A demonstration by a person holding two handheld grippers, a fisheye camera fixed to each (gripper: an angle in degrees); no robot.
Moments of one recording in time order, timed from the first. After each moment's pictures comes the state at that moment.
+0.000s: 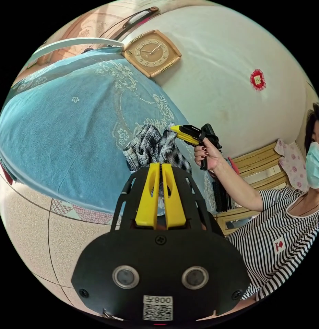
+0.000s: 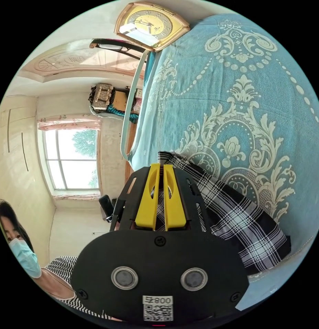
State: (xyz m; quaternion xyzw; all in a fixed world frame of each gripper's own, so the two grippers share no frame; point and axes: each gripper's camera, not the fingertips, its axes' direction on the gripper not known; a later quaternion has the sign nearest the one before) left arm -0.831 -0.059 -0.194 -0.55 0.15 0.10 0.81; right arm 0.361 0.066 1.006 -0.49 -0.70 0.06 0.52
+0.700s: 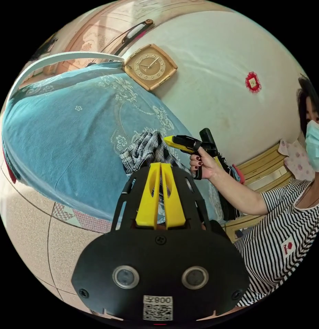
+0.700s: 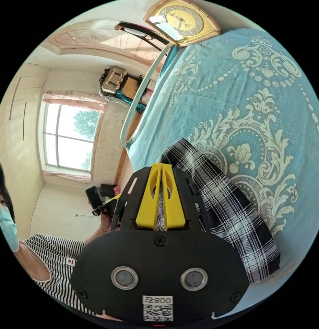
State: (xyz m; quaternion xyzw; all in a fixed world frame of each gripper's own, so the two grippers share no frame) left arm -0.846 -0.074 -0.208 -0.49 0.14 0.12 0.85; right arm 0.313 0.142 0.966 -0.43 -0.73 -0.03 0.54
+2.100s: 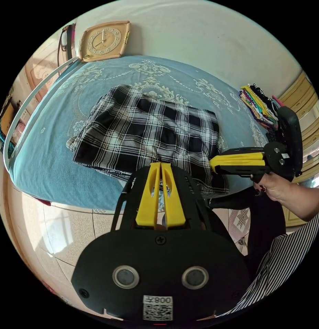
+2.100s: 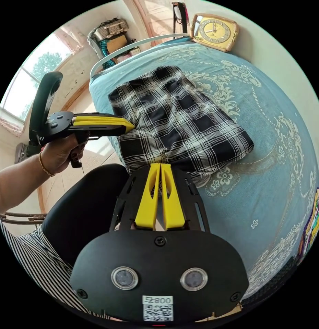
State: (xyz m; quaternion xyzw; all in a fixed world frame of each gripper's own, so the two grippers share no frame) left arm -0.713 0.136 -0.225 -0.57 0.01 0.38 0.73; right arm 0.525 0.284 0.749 -0.34 -0.55 -0.27 0.72
